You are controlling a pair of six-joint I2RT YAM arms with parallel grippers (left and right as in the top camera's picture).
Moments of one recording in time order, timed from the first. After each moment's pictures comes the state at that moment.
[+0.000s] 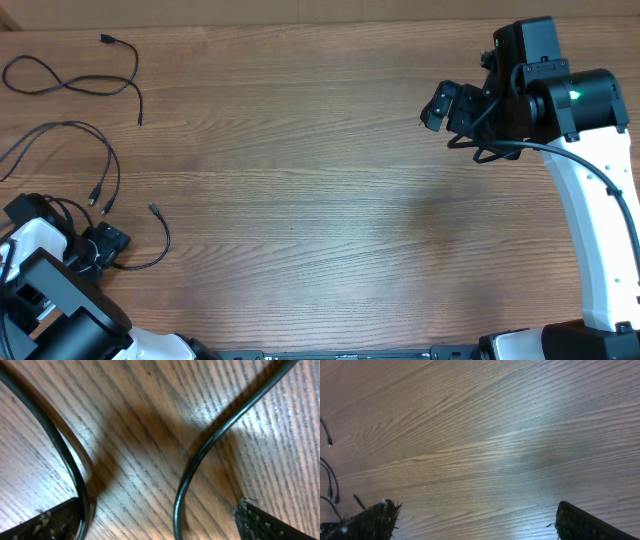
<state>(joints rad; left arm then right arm) 0.80 1.73 0.95 -0.73 -0.06 -0.27 0.17 1.58 1.78 -1.34 -0.16 0.49</state>
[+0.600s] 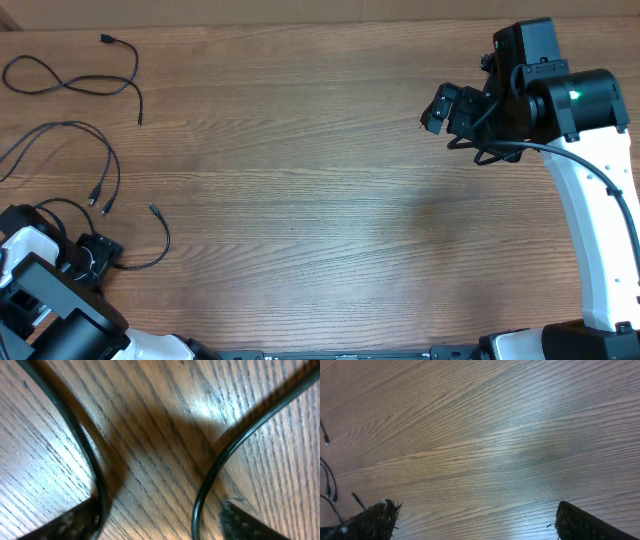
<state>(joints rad) 0.86 1.73 0.94 -0.75 -0.02 -0.26 0.17 1.58 1.78 -1.36 -0.16 0.49</state>
